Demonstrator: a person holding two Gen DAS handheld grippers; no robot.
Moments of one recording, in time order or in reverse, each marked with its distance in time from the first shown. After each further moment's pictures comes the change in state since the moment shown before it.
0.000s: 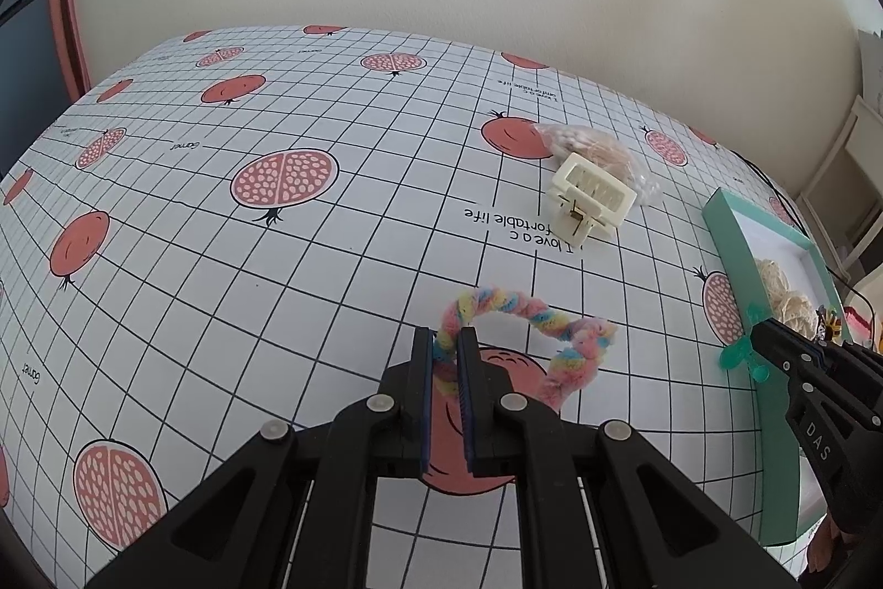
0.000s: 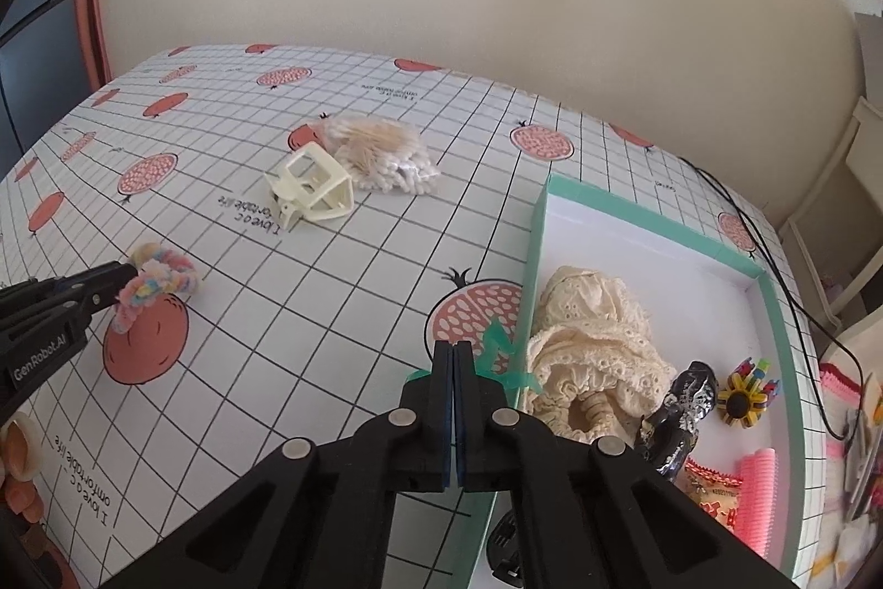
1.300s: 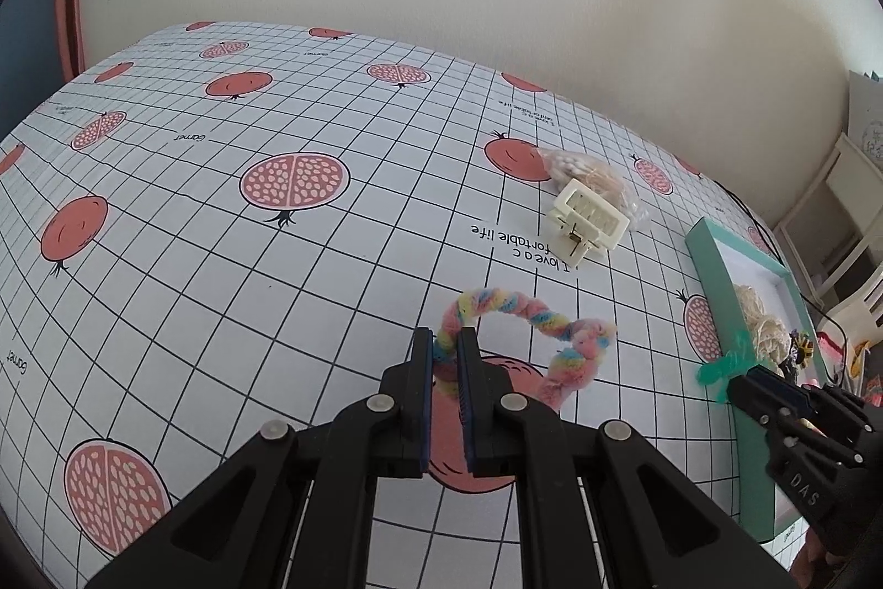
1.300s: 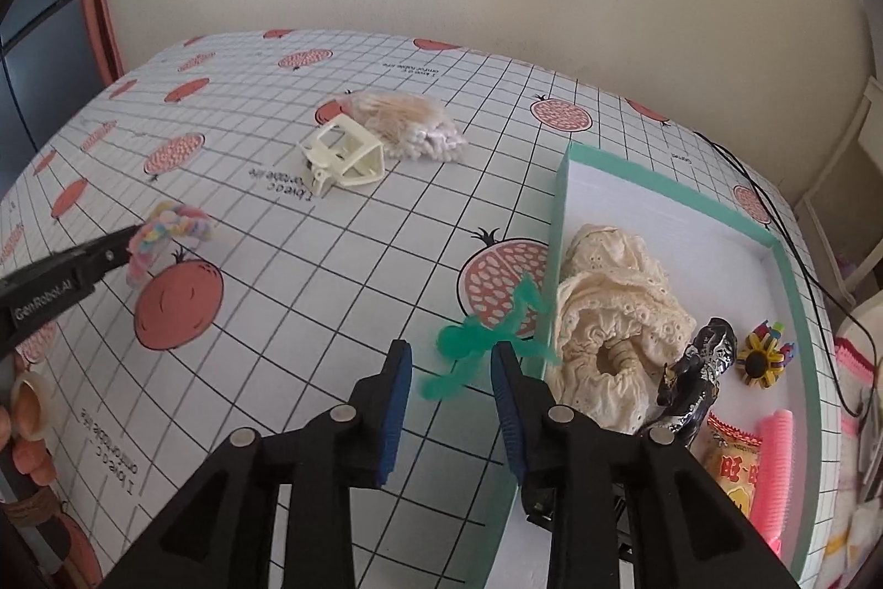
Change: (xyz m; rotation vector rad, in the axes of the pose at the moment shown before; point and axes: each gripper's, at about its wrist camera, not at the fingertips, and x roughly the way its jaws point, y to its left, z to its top) left arm -0.008 0.021 -0.002 -0.064 -0.035 -0.087; right arm -0.002 0.010 -0.016 -0.001 0.080 0.021
